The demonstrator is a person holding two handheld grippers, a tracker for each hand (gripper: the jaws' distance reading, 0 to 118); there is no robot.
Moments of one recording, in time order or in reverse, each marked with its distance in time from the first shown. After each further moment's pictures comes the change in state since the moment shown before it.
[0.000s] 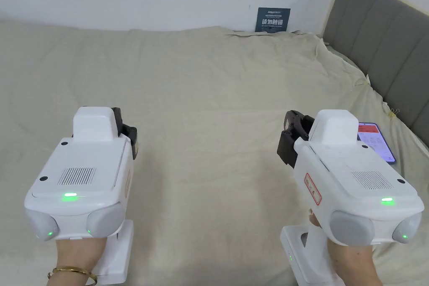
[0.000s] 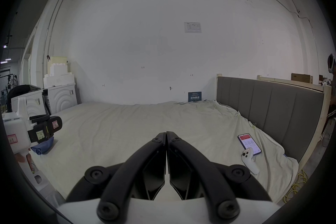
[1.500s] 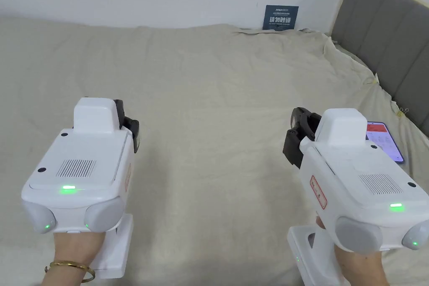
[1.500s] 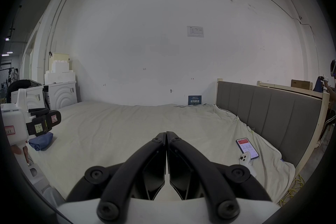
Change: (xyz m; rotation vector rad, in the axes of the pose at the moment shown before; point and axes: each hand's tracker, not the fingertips) left arm -0.006 0.008 0.007 0.011 0.000 -0.018; right arm -0.009 0.001 0.007 0.023 -0.001 0.041
